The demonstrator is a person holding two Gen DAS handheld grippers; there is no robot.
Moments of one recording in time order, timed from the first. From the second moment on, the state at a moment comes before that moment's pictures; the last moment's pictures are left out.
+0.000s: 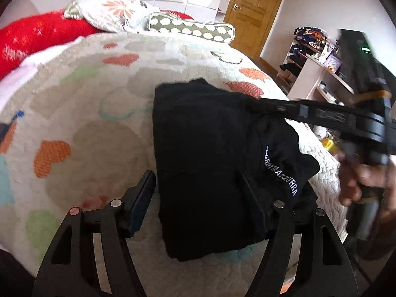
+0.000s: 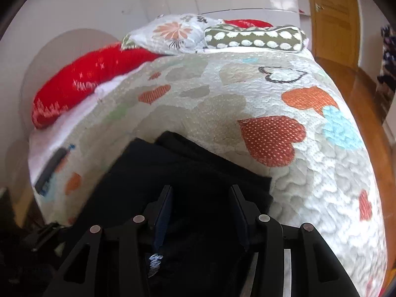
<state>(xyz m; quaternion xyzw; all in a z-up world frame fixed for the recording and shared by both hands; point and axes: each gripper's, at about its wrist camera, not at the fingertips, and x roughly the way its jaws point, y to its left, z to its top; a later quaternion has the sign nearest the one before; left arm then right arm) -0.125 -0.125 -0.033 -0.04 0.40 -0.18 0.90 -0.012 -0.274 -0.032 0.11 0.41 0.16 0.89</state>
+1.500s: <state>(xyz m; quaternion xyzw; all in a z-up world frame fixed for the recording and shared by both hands) -0.115 -0.114 -0.017 -0.02 0.38 -0.12 0.92 -0.087 -0.285 -0.053 0.14 0.42 0.10 0.89</state>
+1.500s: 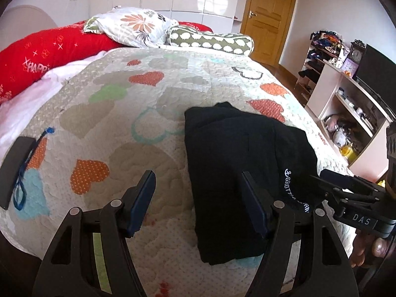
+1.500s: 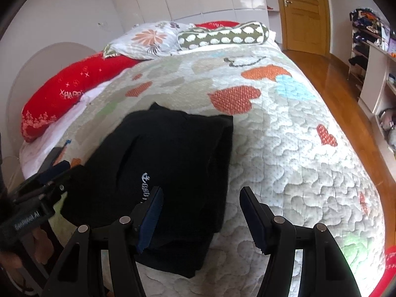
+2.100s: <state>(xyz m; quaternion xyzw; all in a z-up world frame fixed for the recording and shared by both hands) -0.136 -0.118 -0.006 -0.01 0.36 -0.09 0.93 -0.111 -0.285 -0.031 0.17 0.39 0.11 0.90</state>
